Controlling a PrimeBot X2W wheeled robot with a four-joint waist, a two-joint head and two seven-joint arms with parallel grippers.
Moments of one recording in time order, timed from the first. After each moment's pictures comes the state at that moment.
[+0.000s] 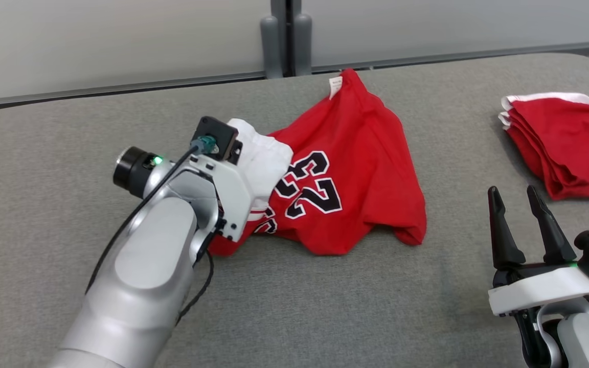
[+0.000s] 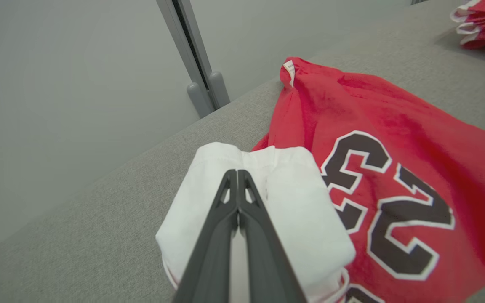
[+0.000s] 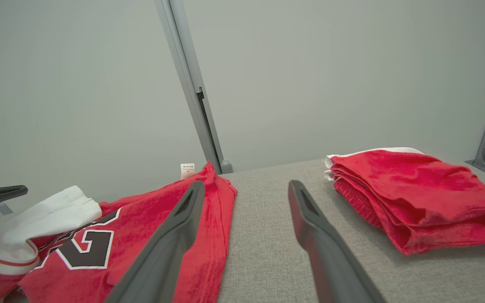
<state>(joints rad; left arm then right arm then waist) -0.78 0.05 -0.48 0.79 -0.18 -0.07 0.16 -0.20 -0.16 0.13 0.21 0.42 0.13 -0.26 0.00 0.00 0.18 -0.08</state>
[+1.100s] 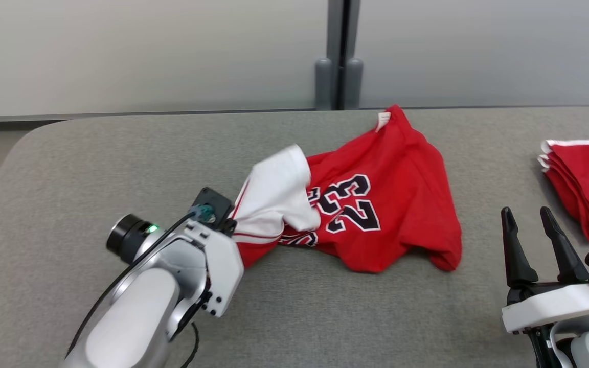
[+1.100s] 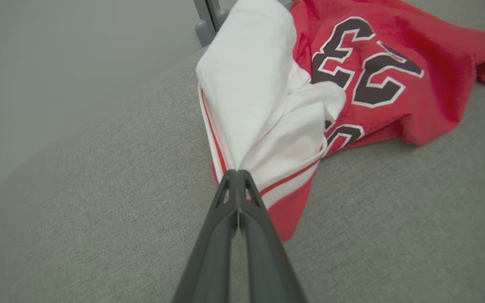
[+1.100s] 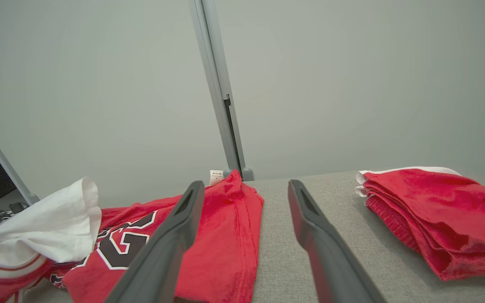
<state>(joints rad) -0.51 0.20 -0.57 0.43 -0.27 -0.07 0.41 -0.14 -0.19 0.11 0.23 0.42 0.13 -0.26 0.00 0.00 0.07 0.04</state>
